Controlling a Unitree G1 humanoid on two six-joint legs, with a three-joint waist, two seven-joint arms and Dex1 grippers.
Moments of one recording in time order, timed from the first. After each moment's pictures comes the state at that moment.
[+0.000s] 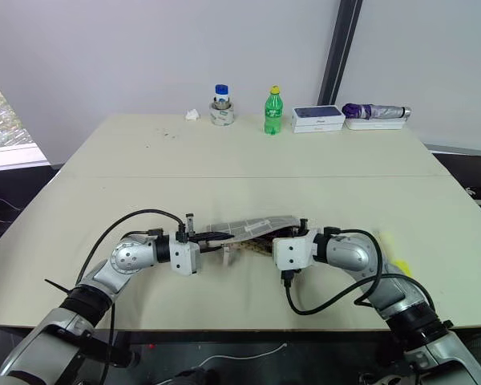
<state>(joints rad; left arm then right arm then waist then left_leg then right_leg) -0.58 0.49 -0.33 0.53 0.16 -0.90 -0.73 -0.39 -0.73 0.26 -0.01 -0.25 -0.27 0.80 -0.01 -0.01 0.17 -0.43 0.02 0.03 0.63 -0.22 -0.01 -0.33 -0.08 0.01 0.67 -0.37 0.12</state>
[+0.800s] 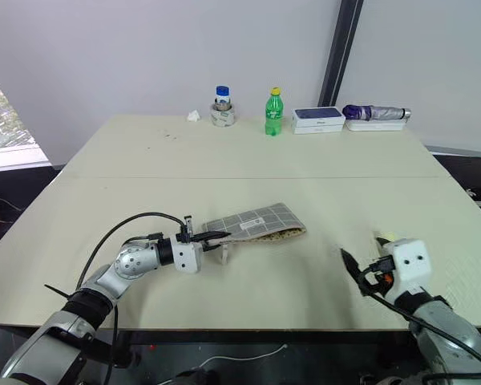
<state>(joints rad) -0.57 0.47 -0.33 0.59 0.26 -0.88 -0.59 0.24 -0.45 -0.44 -0.46 0.32 0.43 0.40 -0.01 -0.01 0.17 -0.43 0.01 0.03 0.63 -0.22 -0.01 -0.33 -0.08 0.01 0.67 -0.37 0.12</state>
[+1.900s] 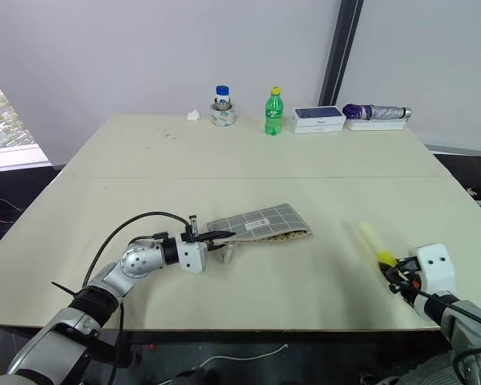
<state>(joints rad) -0.59 0.45 -0.34 0.62 0.28 -0.89 -0.56 0.24 -0.68 -0.47 -0.31 0.38 0.41 0.70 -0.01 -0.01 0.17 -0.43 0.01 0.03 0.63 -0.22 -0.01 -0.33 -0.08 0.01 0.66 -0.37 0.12</state>
